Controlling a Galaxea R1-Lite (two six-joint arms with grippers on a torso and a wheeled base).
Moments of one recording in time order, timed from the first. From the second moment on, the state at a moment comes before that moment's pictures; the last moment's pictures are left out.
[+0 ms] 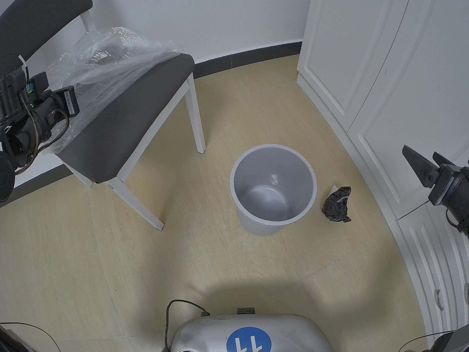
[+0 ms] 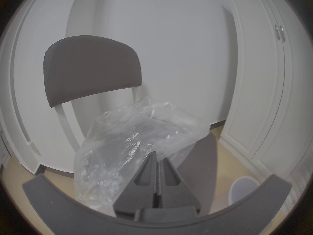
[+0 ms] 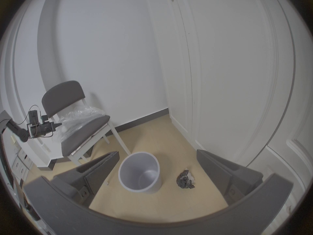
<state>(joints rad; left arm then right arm) -0.04 1.58 -1.02 -0.69 0.13 -0.02 0.54 1.11 -0.48 -0.74 -0.41 0.13</state>
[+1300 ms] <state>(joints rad) -0.64 1.40 -1.13 -0.61 0.20 -0.10 0.83 1.43 -0.47 -0.99 -0.40 0.42</state>
